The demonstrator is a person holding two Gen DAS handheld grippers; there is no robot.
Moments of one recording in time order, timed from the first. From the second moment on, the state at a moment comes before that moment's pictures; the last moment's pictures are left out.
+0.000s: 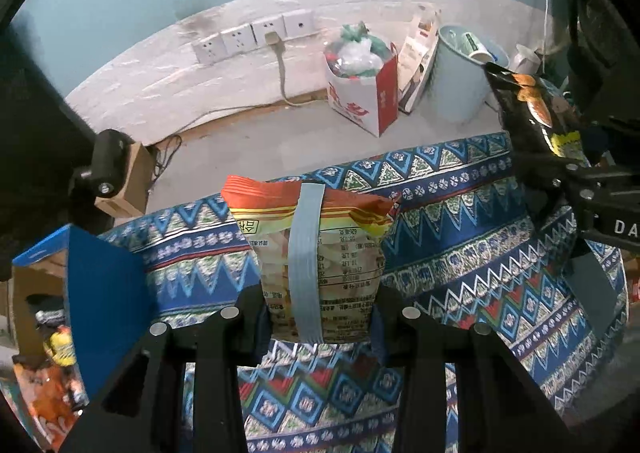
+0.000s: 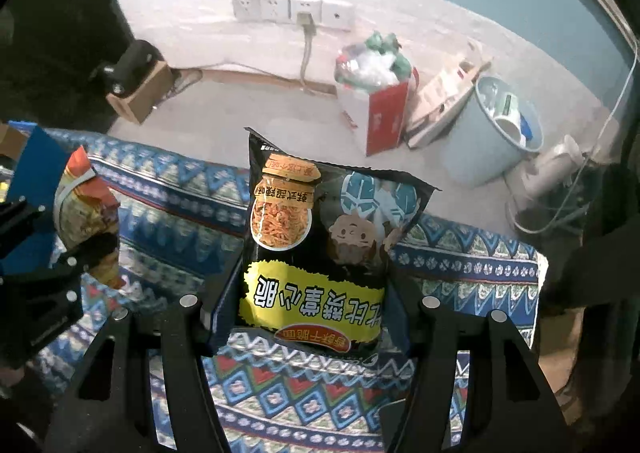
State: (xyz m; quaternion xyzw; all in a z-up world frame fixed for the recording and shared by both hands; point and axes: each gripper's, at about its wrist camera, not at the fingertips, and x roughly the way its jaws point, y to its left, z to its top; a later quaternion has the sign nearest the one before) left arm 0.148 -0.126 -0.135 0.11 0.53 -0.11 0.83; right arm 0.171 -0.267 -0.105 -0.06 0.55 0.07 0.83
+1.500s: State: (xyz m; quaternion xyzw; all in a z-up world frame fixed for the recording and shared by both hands) left arm 0.059 0.140 -0.071 -0.01 0.50 0.04 0.86; right arm 0.141 0.003 -0.039 -0.13 0.50 0.28 0.81
